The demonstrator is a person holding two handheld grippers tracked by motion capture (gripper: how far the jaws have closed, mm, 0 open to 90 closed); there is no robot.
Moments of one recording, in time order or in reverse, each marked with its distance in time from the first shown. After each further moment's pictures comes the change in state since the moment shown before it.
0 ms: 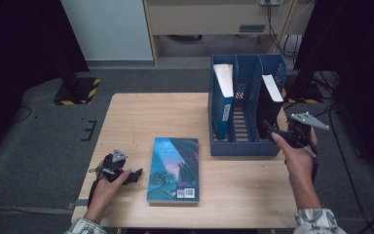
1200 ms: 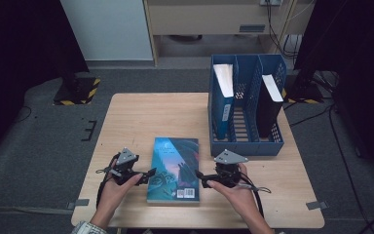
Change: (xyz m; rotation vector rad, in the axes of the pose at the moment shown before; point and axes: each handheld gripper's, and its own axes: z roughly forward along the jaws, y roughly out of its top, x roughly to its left) left arm -0.048 0.028 -0.019 -0.163 -0.202 0.032; right arm 0.183 -0.092 0.012 0.195 0.461 -0.215
